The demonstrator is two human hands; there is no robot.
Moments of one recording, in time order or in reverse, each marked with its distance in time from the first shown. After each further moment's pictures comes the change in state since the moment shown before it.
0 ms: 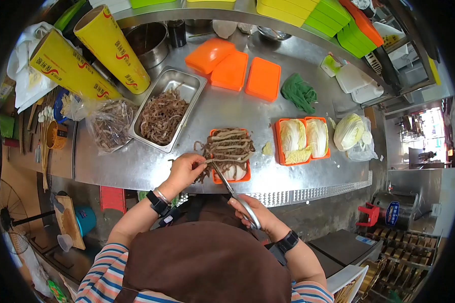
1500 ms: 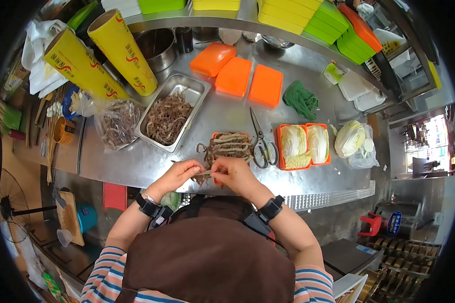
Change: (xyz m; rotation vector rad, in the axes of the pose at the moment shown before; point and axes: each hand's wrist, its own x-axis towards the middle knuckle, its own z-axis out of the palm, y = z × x) left_hand -0.013 0.012 -0.040 -0.474 -0.362 -0.126; right_hand 0.074 -0.064 -0.001 -0.450 0.001 -0.636
